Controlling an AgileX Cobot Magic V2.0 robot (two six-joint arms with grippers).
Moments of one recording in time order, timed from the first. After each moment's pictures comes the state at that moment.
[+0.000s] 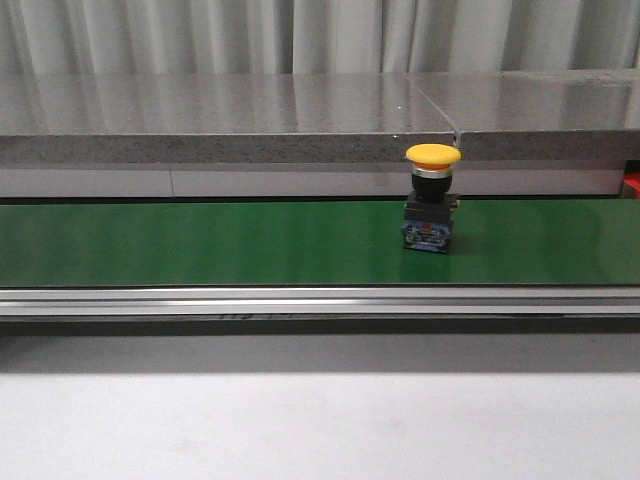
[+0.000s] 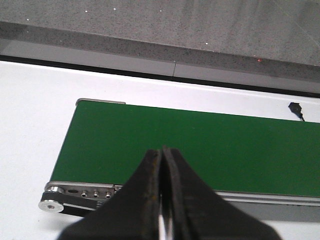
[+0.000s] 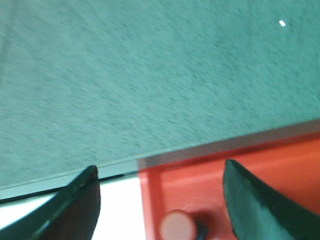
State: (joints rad) left arm 0.00 0.39 -0.49 -0.21 0.53 0.03; right arm -0.56 2.00 -1.94 0.69 0.83 -0.48
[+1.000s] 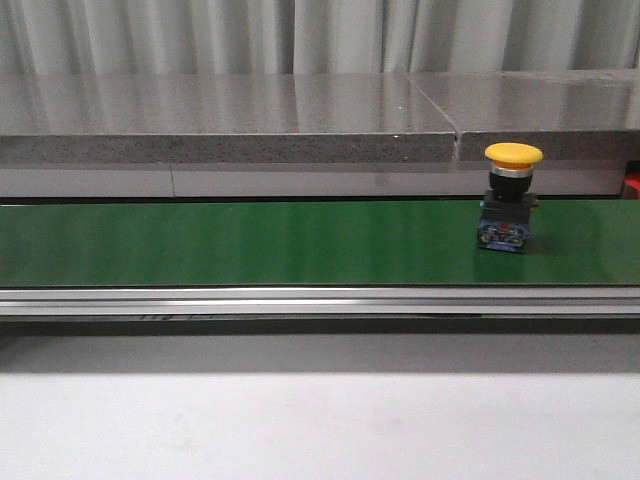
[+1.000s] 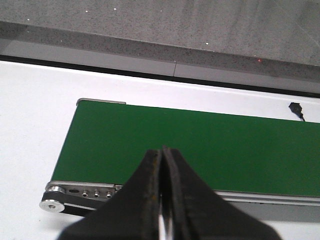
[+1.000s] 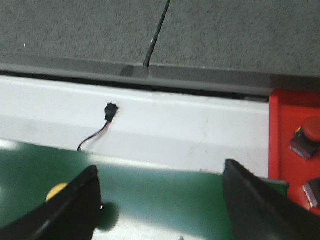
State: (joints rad) left arm 0.00 0.39 -0.49 -0.21 0.53 0.03; right arm -0.36 1.23 -1.18 0.72 0.85 -0.70
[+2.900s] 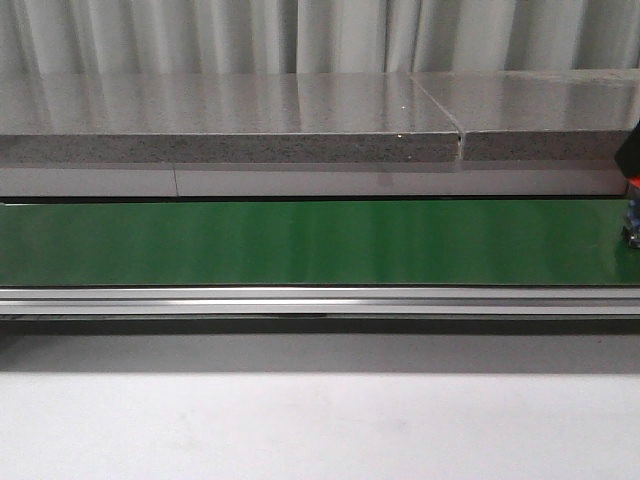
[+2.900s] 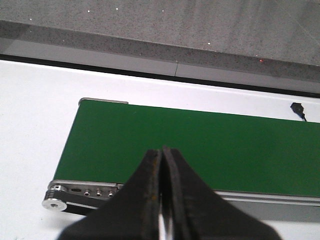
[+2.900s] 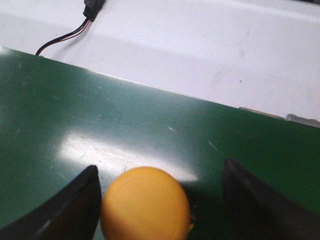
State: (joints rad) left arm 0.00 0.39 -0.49 -0.21 0.53 0.03; right arm -0.18 1.44 -0.88 0.78 0.52 -0.94
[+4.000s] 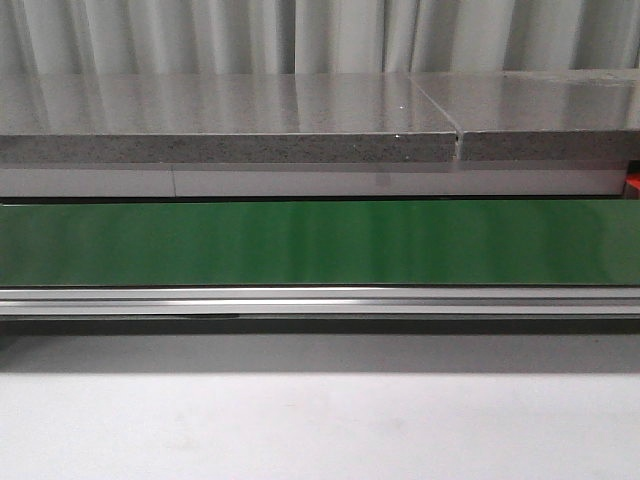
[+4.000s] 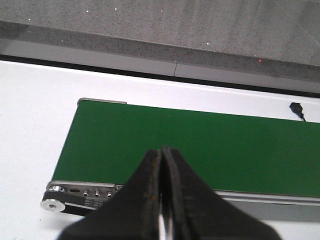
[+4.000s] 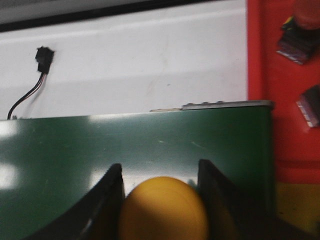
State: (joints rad) left arm 0.00 0.39 -0.49 -0.21 0.53 0.03; right arm -0.46 1.41 -1.02 0.74 0.73 -0.72
